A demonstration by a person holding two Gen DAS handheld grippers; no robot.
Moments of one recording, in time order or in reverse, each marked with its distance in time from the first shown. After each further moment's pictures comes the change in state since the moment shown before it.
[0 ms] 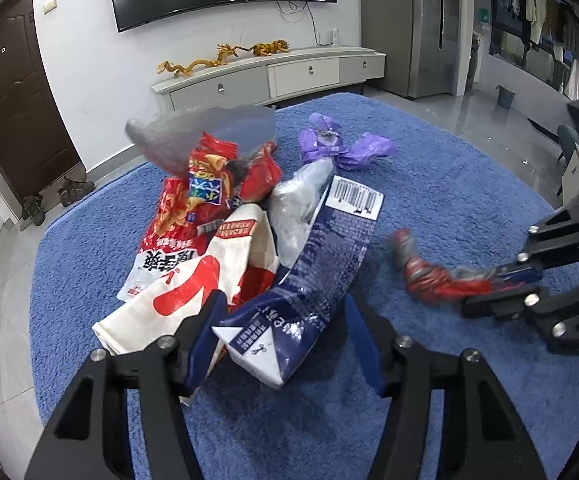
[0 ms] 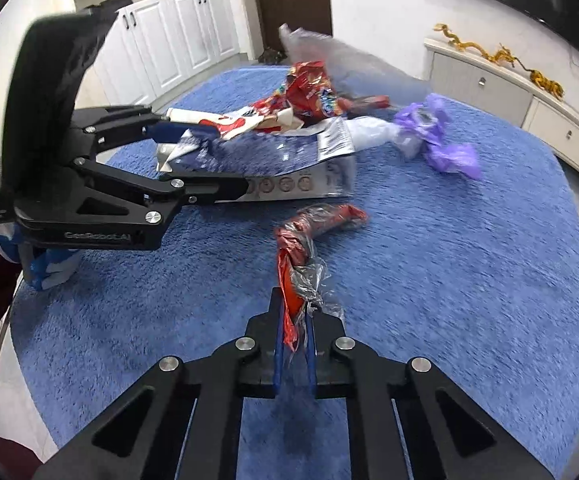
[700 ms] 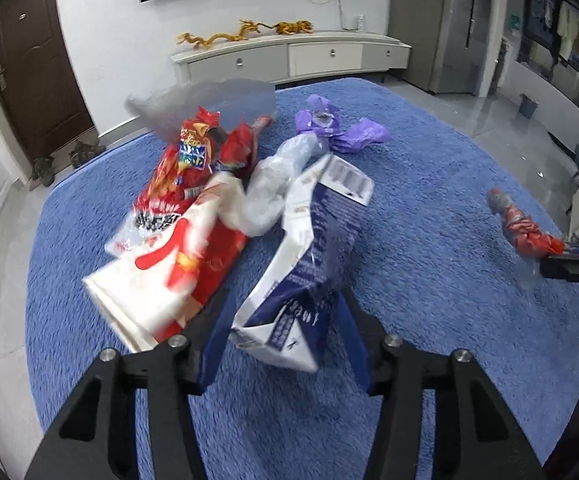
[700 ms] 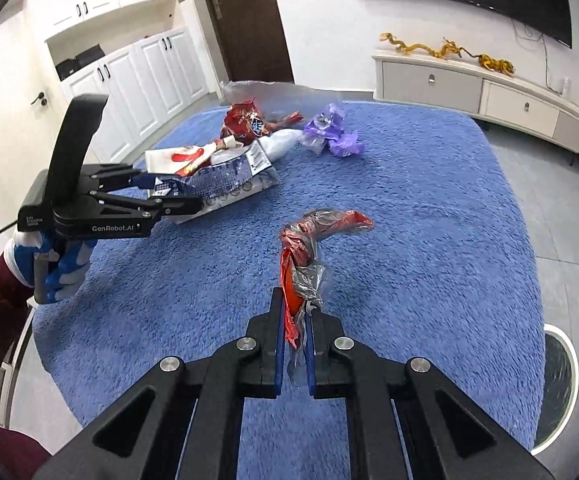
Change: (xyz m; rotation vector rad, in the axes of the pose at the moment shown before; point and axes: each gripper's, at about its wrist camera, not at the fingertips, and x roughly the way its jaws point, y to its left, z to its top) left arm -0.011 -0.023 -0.006 -0.115 0.082 0.040; right arm -0.071 -0.052 -0.049 0.146 -0.114 -0.019
